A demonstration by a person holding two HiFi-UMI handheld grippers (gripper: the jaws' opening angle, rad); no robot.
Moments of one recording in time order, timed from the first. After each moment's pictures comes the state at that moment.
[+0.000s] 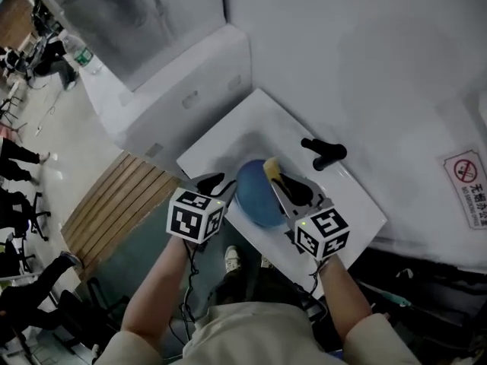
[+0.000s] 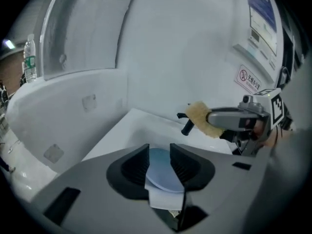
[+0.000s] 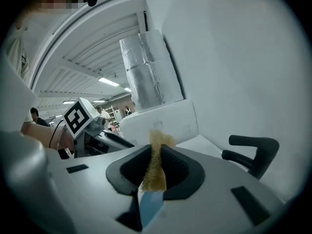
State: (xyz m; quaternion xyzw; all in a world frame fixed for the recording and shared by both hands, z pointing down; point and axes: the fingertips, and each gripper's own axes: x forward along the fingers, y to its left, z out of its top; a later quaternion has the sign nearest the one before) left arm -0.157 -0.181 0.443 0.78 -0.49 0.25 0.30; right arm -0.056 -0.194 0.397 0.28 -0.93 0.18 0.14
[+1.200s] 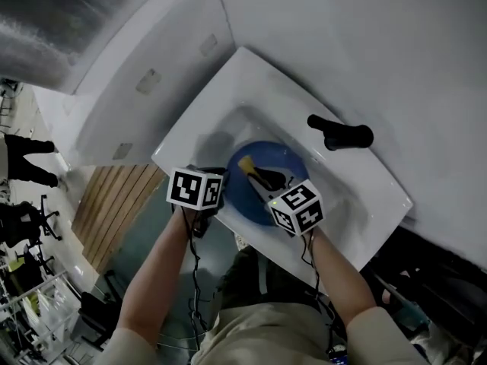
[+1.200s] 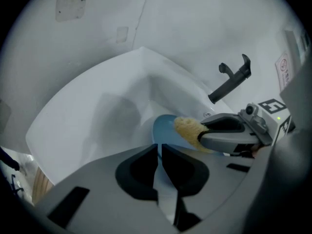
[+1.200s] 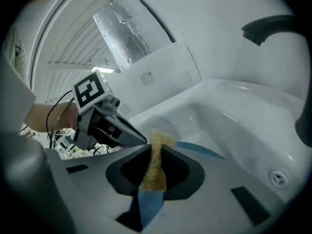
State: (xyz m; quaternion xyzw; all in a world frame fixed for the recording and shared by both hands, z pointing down) left arm -0.161 -0.205 0.636 0.69 -0.41 0.36 0.47; right arm -0.101 -0.209 0.605 0.21 -0.90 0.30 0.22
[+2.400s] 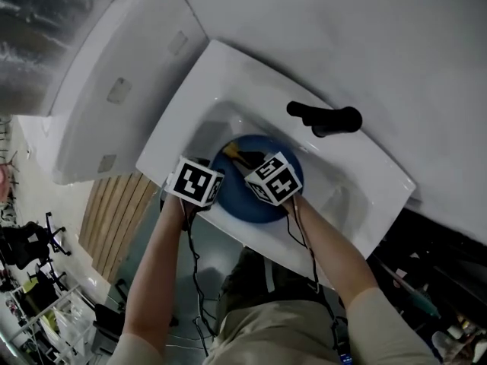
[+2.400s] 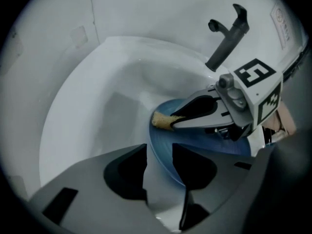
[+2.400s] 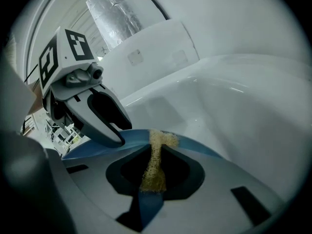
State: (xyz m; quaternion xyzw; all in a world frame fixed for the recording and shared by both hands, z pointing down) left arm -0.154 -0.215 0.658 0.70 -0.33 0.52 0.36; right arm -0.115 -0.236 0.676 0.19 -0.89 0.30 0.28
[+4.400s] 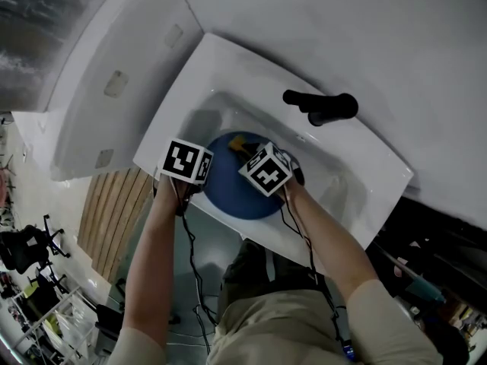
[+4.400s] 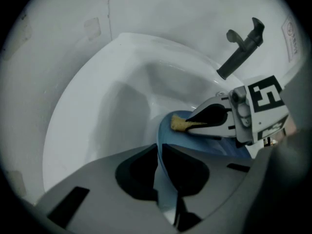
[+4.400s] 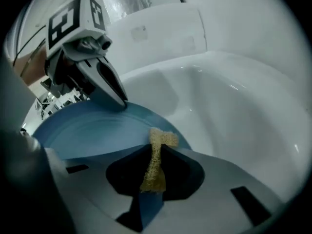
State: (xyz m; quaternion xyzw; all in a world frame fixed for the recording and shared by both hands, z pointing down) left arm -0.172 -0.228 0.658 0.68 -0.35 0.51 0.40; right arm -0.097 -0.226 0.697 0.20 -0.86 0.25 0.41
